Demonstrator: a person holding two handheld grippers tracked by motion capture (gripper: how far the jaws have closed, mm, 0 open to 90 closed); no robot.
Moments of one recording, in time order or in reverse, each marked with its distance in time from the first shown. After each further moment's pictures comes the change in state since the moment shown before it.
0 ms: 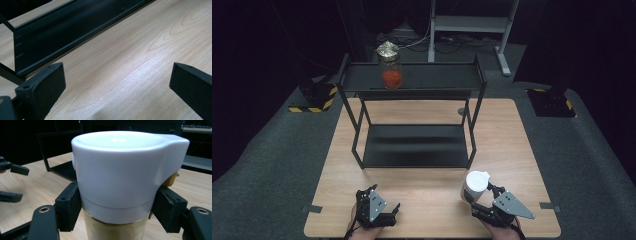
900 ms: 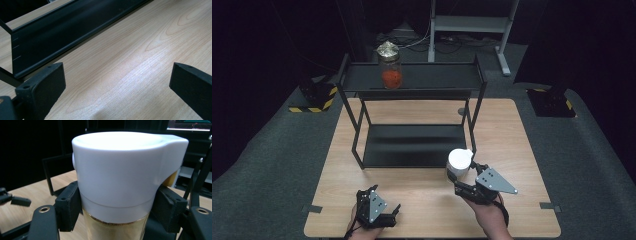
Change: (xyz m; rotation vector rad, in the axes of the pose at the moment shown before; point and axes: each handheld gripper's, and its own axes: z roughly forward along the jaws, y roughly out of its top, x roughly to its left) left arm 0.002 -0.001 -0.001 -0.007 -0.016 0.014; right arm 0.005 0.048 0.051 -0.064 0.042 -0.018
